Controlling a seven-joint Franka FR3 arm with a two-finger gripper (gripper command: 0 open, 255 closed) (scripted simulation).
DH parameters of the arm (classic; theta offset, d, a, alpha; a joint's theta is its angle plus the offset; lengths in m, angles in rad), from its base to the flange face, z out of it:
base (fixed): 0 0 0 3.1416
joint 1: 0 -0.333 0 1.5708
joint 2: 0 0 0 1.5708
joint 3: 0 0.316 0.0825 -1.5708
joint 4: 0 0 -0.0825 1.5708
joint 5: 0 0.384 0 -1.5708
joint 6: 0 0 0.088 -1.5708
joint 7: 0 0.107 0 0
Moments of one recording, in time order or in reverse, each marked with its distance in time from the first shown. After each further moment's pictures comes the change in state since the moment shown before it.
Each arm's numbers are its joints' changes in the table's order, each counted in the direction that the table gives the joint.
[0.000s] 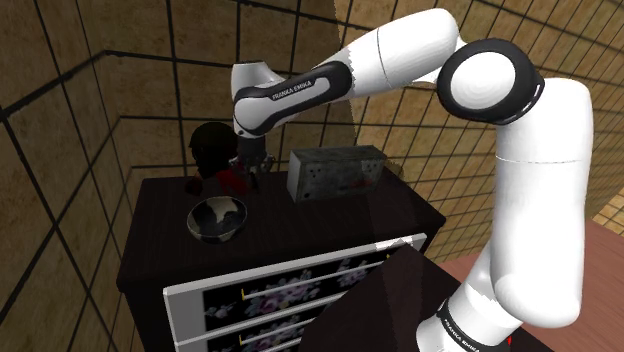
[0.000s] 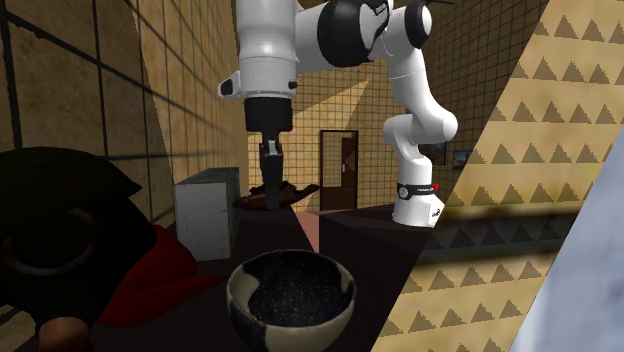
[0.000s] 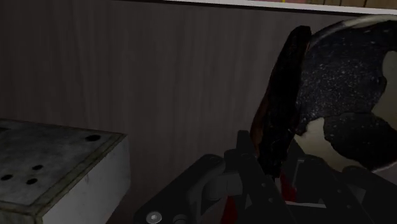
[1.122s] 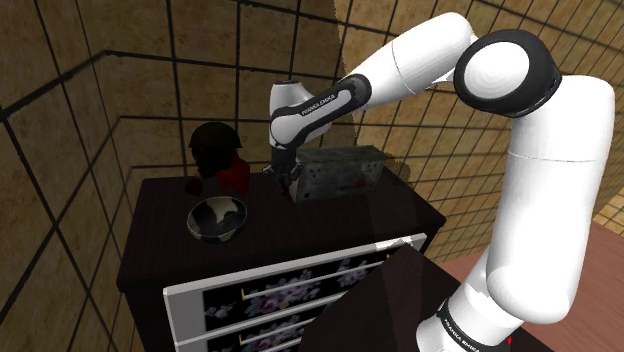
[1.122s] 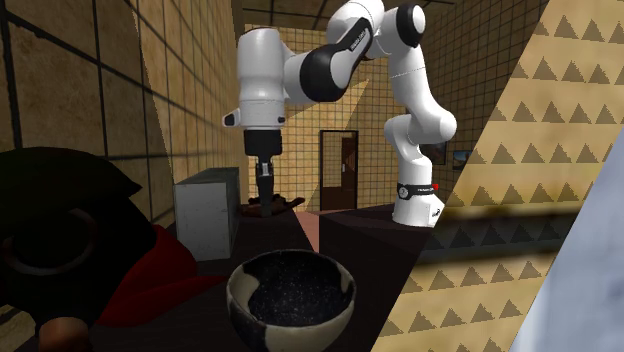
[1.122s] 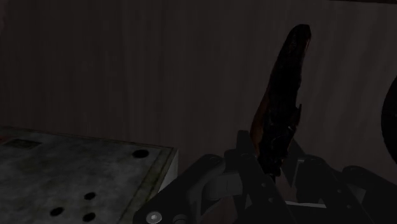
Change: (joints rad) arm 0.110 -0.085 -0.048 0.241 0.009 -0.167 -0.138
